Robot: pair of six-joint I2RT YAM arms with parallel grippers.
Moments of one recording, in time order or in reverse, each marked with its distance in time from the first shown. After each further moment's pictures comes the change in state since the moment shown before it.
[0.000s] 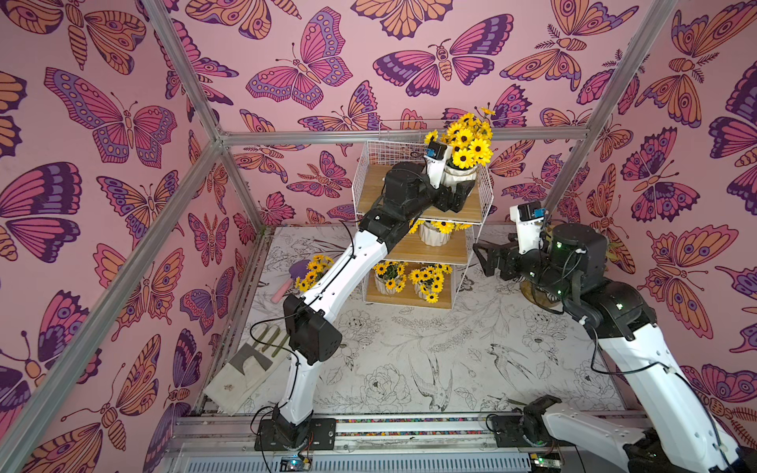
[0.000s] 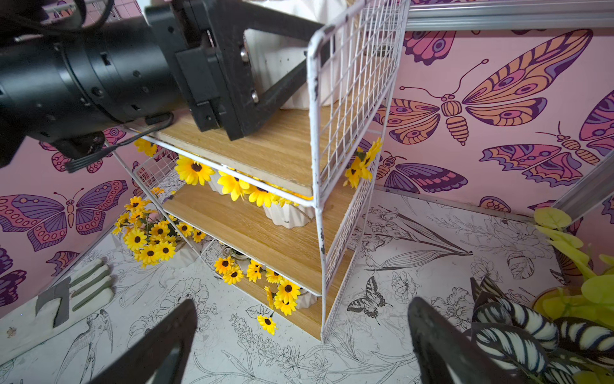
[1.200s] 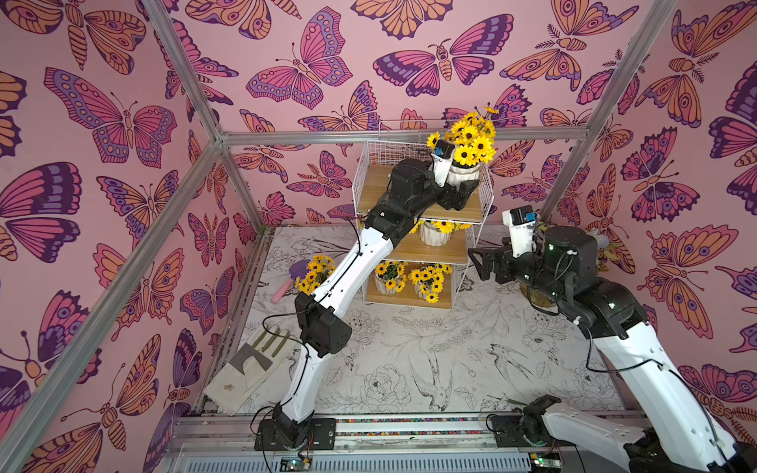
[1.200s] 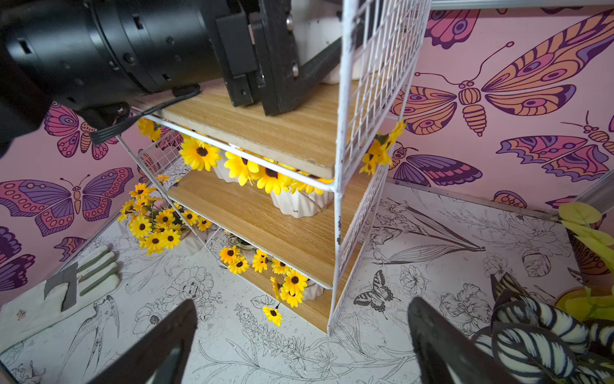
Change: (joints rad) left arm 0.000 0.121 0.190 -0.077 0.029 0.061; right arm 0.018 0.002 -0.031 0.006 -0.010 0.000
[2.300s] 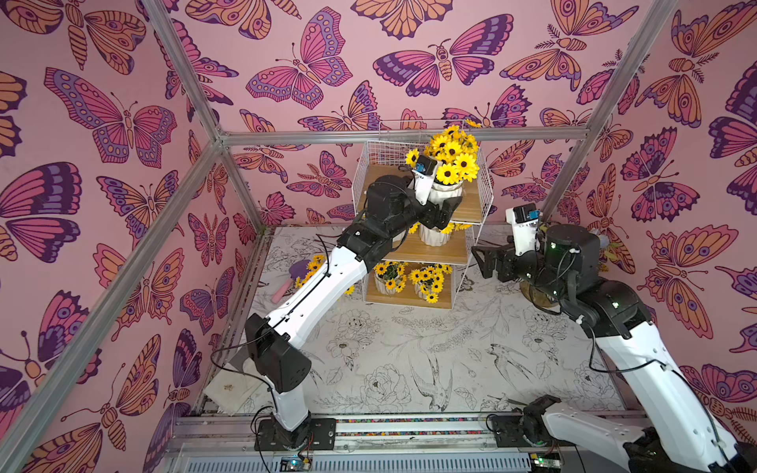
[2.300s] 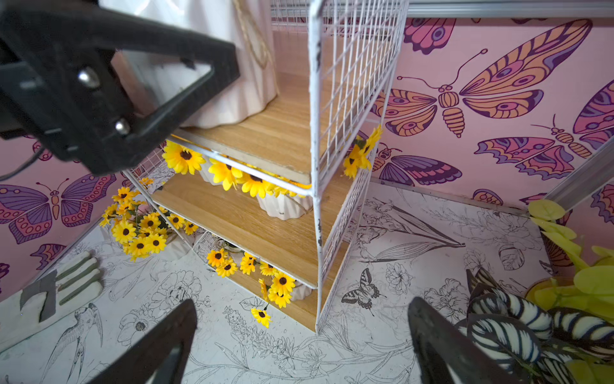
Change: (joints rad) left arm -0.033 -0.457 -0.603 0.097 -0.097 0.037; right arm 0.001 0.002 0.035 -0.033 0.053 -0.011
